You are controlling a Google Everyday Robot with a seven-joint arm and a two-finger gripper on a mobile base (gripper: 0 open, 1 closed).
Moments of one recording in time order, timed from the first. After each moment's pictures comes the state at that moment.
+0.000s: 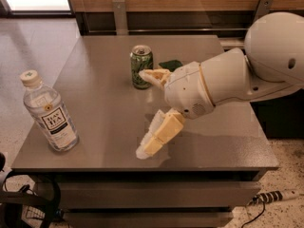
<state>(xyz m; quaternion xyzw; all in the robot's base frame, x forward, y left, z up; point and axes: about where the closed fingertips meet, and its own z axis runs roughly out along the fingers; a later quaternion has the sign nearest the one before) 0.428 0.024 0.912 -0.65 0.58 0.29 0.39</state>
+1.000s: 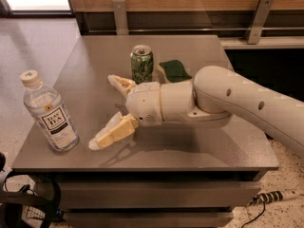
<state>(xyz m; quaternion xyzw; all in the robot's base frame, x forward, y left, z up) 0.467 0.116 0.883 -0.55 0.54 0.40 0.49</state>
